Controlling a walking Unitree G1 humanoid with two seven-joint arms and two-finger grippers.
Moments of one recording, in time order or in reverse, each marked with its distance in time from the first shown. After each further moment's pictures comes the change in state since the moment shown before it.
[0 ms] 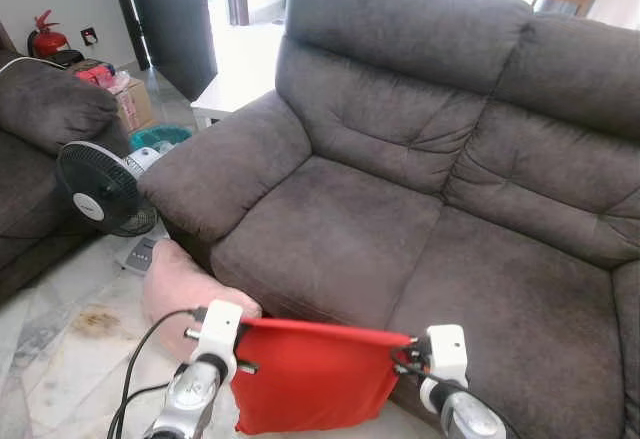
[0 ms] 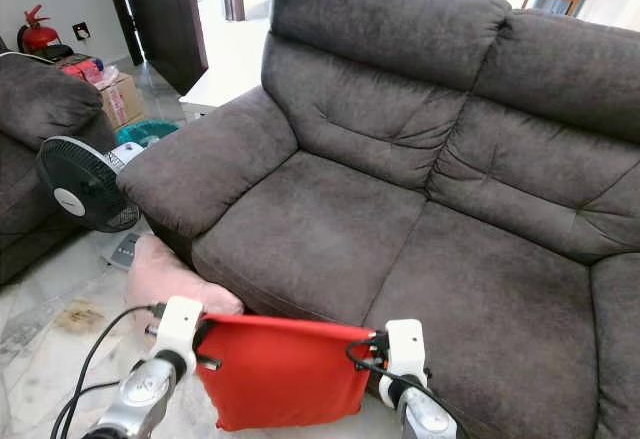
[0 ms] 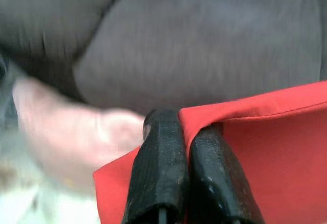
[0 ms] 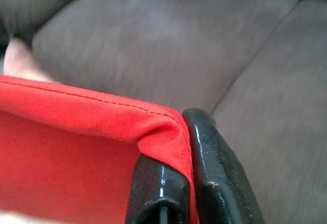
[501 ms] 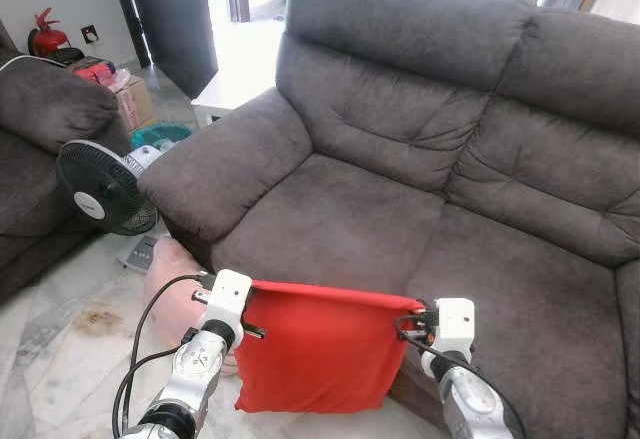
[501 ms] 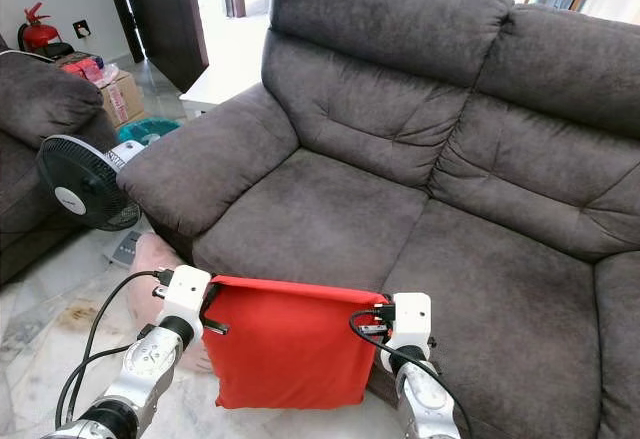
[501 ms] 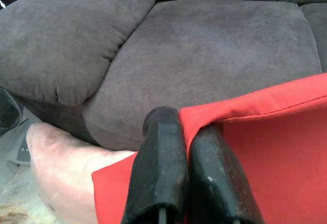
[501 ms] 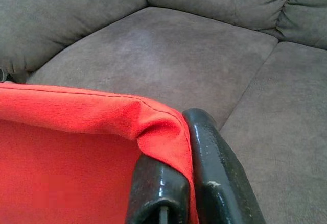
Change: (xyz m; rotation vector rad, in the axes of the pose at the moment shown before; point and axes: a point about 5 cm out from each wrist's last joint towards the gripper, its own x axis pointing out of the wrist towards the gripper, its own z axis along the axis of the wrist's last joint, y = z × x) left arm 0.009 0.001 0.022 0.047 -0.090 -0.006; right arm 0.006 0.003 0.019 0.006 -0.113 -0.036
